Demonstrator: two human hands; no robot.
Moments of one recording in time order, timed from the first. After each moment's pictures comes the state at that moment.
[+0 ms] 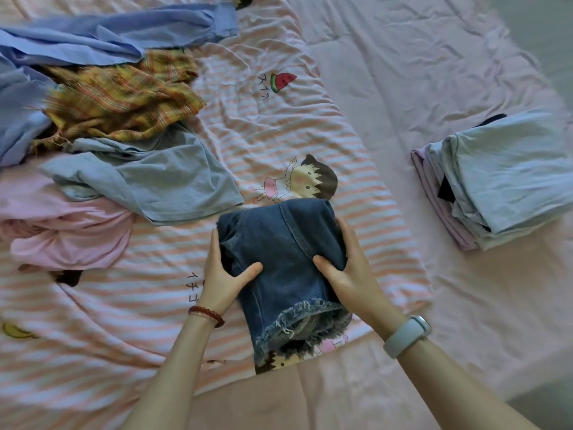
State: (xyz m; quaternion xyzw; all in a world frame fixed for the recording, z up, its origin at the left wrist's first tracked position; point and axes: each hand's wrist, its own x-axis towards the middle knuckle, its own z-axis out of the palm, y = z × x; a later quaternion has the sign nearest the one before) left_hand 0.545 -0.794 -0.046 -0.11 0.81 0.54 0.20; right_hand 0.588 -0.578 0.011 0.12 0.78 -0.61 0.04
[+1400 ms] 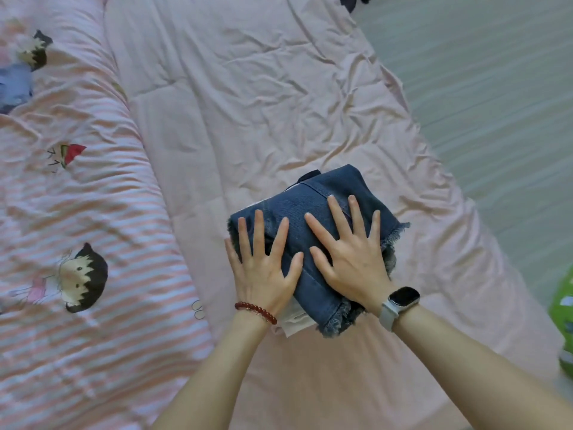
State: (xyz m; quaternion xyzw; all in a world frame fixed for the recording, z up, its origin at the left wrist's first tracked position) left_hand 0.500 -0.283 -0.032 0.14 0.97 0.19 0.02; right_hand 0.524 -0.125 -0.011 0.01 1.00 -0.09 0.03
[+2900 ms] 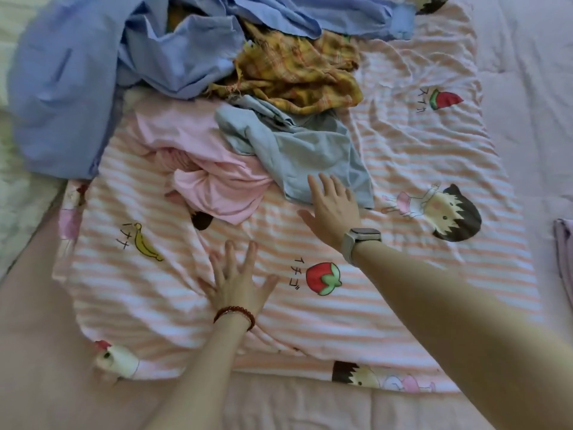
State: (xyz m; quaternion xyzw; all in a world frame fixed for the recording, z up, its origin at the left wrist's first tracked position) left_hand 0.587 -0.939 -0.087 -0.21 0.93 0.15 0.24; right_hand 0.442 -0.782 -0.037 -0.17 0.98 -0.07 0.11
